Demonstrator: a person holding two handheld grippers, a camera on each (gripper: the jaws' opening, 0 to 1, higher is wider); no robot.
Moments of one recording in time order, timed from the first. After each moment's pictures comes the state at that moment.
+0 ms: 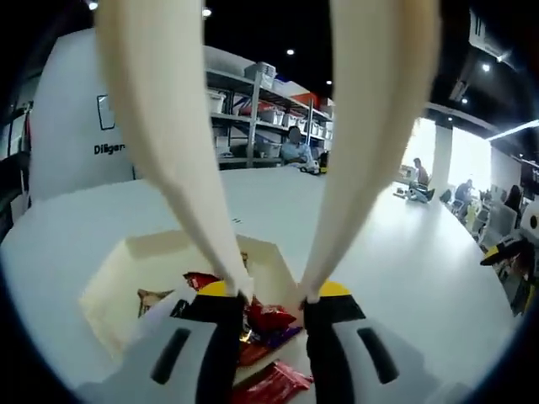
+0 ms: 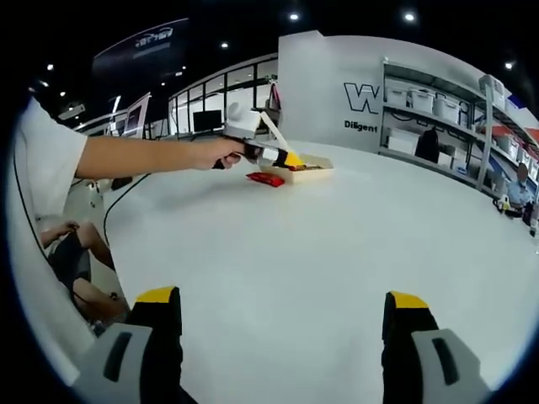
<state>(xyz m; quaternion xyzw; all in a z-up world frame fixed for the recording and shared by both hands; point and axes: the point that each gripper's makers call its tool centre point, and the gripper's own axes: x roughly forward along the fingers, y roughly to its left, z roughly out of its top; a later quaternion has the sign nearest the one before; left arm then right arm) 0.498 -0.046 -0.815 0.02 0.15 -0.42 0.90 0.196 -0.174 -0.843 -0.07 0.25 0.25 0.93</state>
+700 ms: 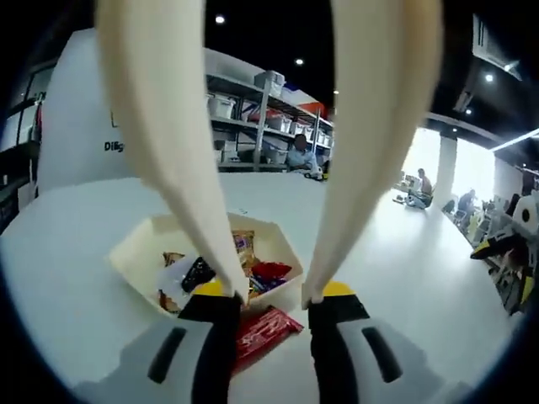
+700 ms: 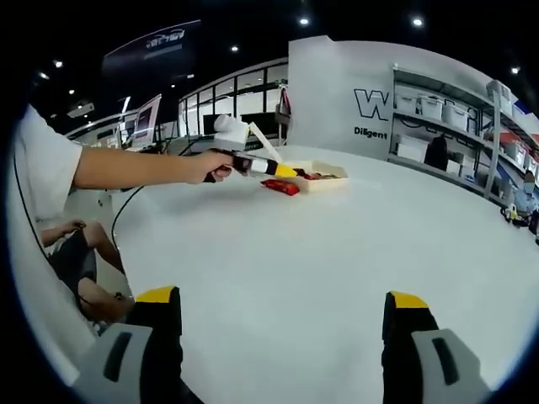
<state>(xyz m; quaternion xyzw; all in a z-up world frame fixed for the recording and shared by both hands) 0.466 -0.003 -0.828 0.02 0.14 -0.41 0.90 0.192 -0.149 -0.834 -0.07 0.23 0.27 0.93</state>
